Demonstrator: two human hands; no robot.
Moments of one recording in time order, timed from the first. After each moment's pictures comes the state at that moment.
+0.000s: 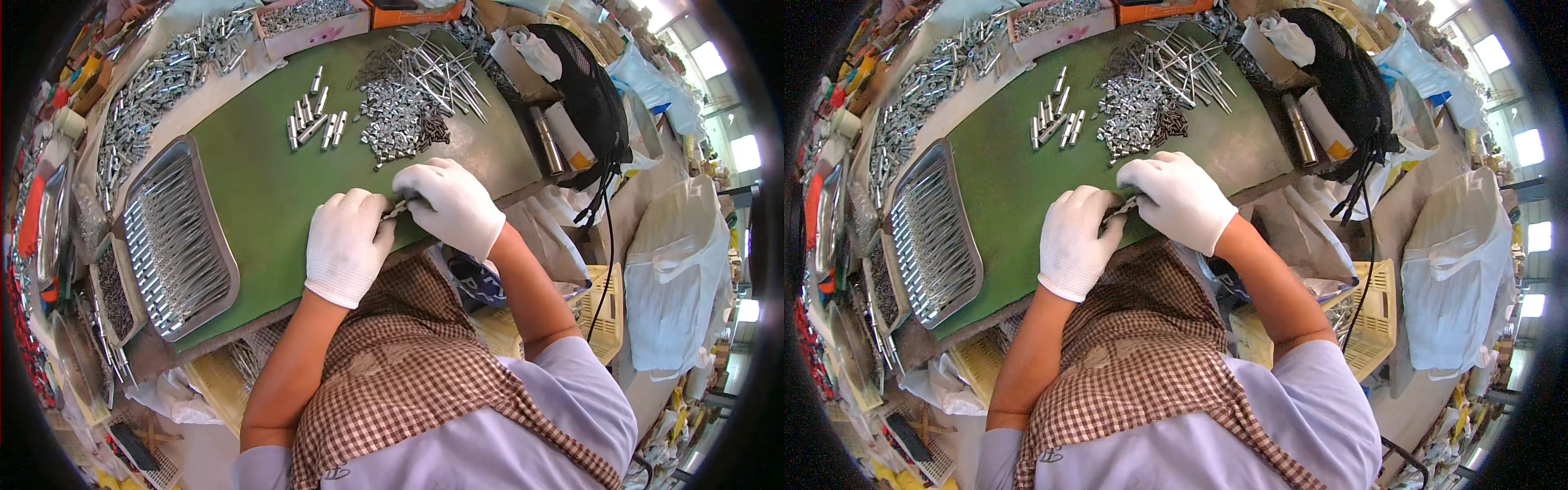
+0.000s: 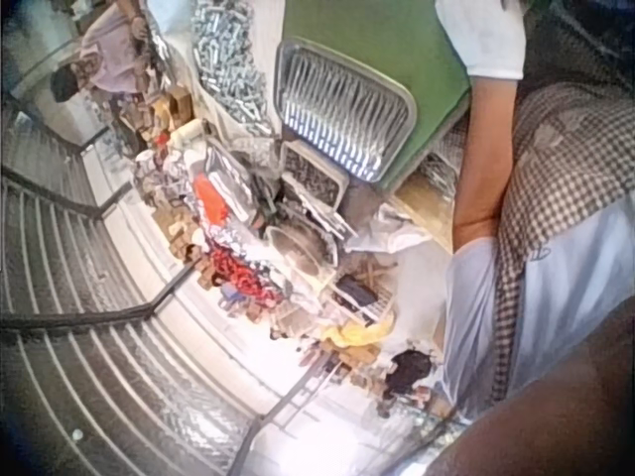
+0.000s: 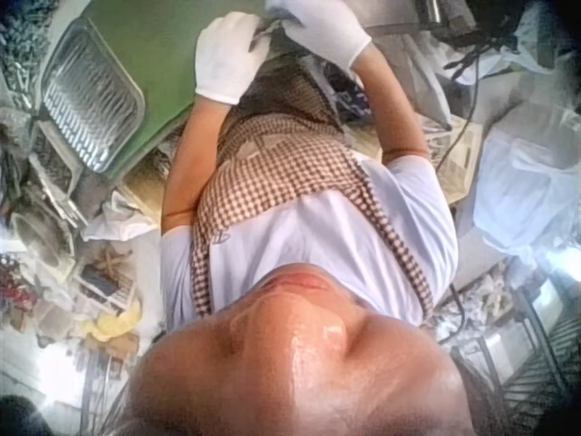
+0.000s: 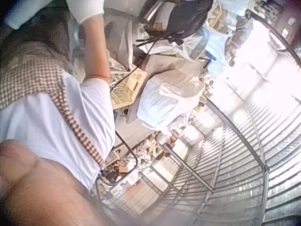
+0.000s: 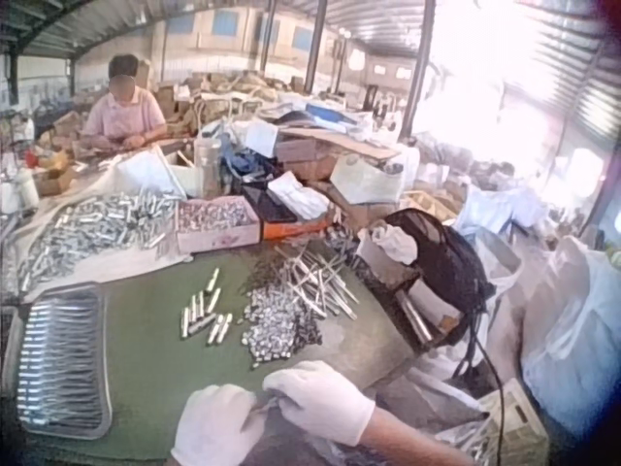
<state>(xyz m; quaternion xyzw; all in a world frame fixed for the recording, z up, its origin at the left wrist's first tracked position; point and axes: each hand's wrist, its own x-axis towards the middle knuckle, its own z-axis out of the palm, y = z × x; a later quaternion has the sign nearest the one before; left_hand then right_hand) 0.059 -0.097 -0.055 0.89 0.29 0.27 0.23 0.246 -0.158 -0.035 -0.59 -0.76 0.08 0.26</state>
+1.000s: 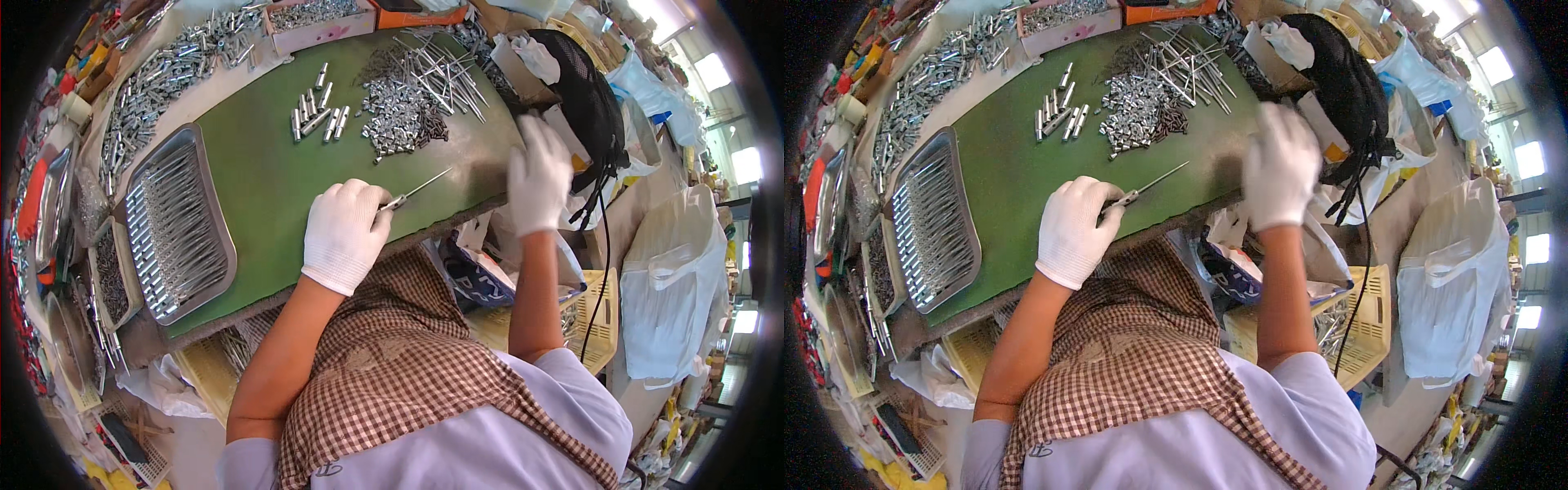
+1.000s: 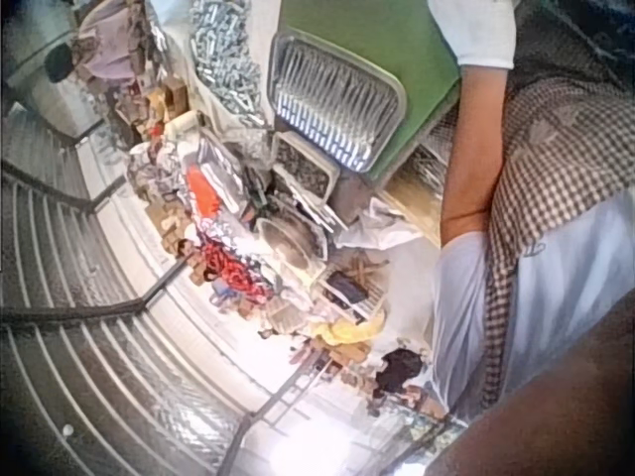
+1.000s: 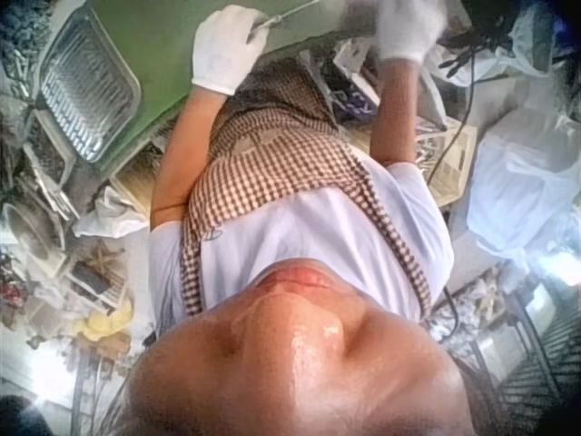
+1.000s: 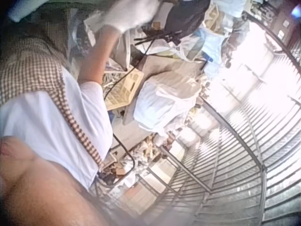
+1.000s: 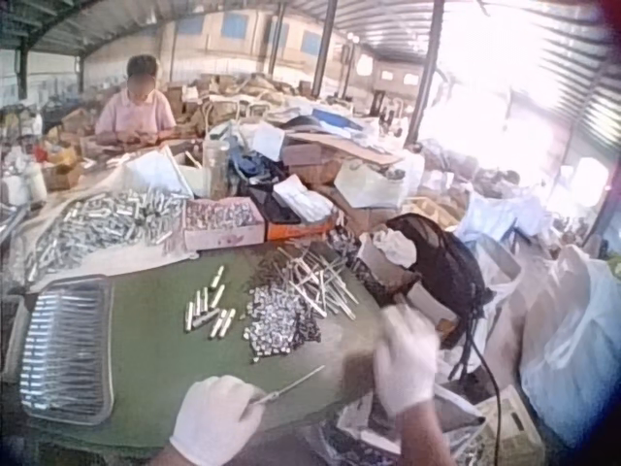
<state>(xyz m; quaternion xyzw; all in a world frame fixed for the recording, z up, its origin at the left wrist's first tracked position) 0.059 -0.099 -0.057 0.88 0.30 0.27 0.22 0.311 -0.197 -0.028 -0.77 -0.53 -0.28 0.22</state>
